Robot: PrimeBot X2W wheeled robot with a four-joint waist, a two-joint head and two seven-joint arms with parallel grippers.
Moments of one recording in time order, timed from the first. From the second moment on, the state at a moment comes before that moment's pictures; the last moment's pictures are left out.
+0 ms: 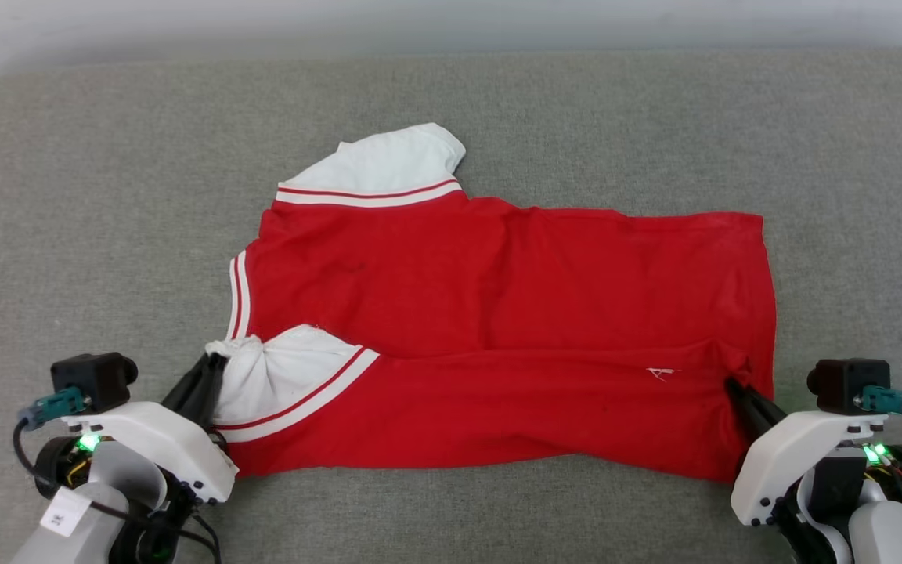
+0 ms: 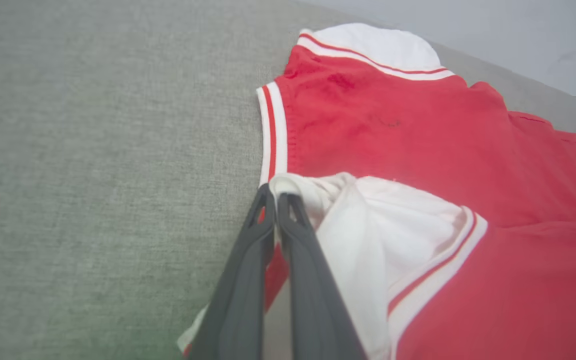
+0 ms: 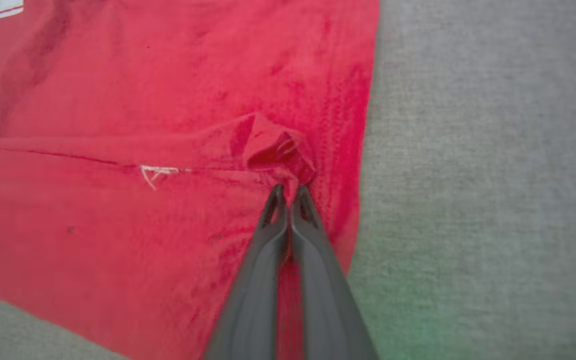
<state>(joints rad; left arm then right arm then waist) -0.27 0.56 -0.45 0.26 -0.91 0.04 -0.11 -0.12 -0.08 -0.06 0.16 0.23 0.13 0.31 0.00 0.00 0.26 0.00</state>
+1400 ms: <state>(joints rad) -0.18 0.79 -0.48 0.08 -1.16 0.11 0.45 0.00 -0.05 -0.06 0.08 0.26 0.13 -0.05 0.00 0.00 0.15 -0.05</state>
